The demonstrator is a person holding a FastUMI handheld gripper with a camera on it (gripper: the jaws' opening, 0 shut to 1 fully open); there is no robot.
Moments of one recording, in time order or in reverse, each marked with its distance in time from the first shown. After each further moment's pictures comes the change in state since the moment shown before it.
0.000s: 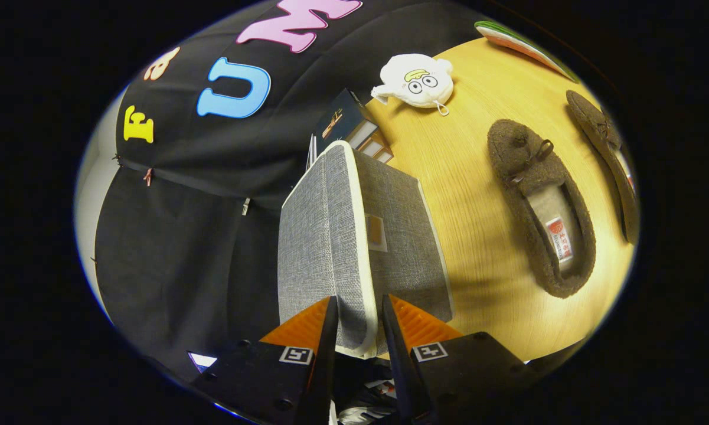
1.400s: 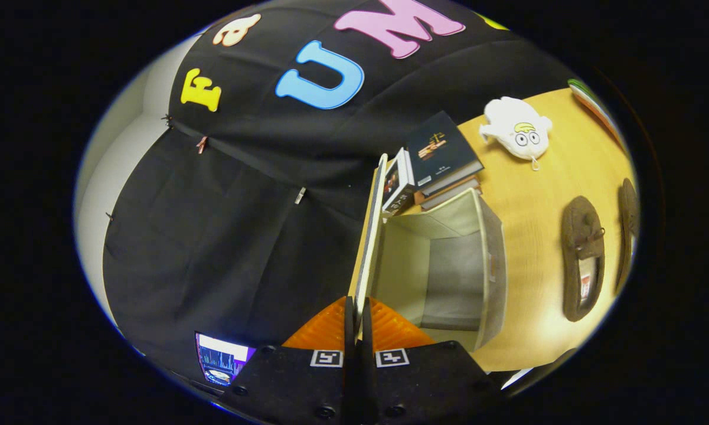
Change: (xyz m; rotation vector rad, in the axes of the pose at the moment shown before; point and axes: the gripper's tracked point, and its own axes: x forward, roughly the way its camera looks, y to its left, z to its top) arm -0.025 0.176 0.019 -0.249 -0.006 0.183
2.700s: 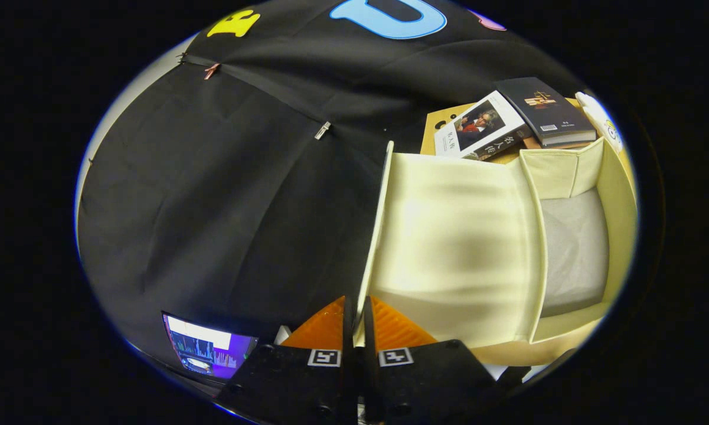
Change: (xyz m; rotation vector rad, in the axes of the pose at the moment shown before) arm 0.192 0.121 -0.119 -0.091 0.187 -0.027
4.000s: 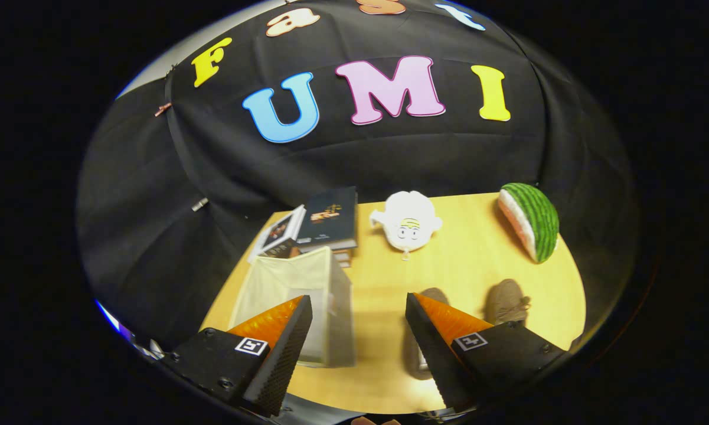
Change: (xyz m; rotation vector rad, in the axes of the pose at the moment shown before) arm -0.326 -0.324 0.093 -0.264 -0.422 -0.662
